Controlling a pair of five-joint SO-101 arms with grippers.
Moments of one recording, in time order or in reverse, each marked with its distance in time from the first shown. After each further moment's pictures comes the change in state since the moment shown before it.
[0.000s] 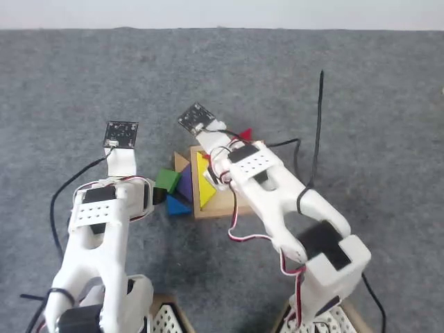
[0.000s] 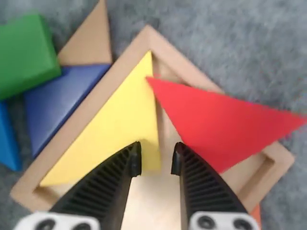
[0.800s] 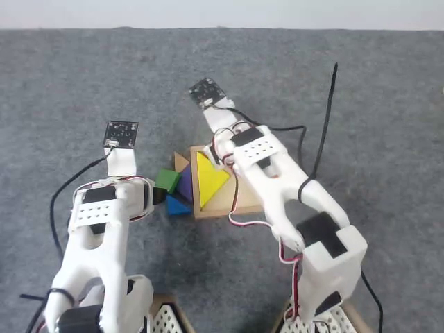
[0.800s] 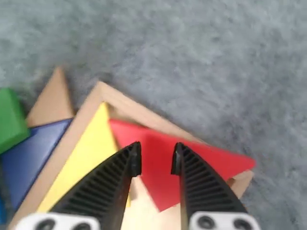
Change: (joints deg) left arm 0.0 0.0 0.0 0.0 0.0; right arm 4.0 4.4 -9.4 -1.1 -5.7
